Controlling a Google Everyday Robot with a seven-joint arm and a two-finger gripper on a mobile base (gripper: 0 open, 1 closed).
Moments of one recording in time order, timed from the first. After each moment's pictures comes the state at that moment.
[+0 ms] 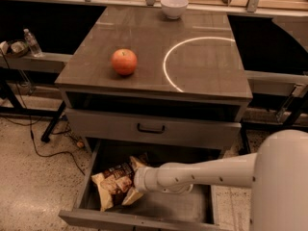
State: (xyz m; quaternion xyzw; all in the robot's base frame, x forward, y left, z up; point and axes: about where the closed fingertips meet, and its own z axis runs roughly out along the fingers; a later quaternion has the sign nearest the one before) arm 0.517 0.111 0.412 -0.65 0.63 0.16 0.40
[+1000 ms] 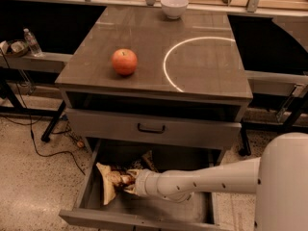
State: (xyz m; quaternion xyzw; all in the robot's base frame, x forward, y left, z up) arm 0.513 0.104 0.408 -0.62 0.65 0.13 0.42
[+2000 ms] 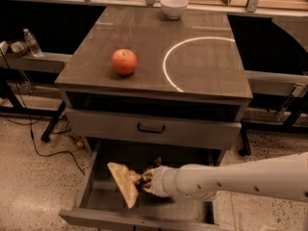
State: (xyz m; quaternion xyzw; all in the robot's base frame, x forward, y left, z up) arm 0.480 0.032 0.483 -0.66 0.64 0.08 0.38
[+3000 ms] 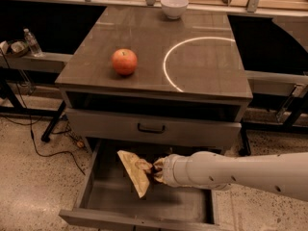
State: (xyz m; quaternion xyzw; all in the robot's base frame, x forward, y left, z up) arm 0.489 -0.011 0.544 -0.68 0.64 0.04 0.36
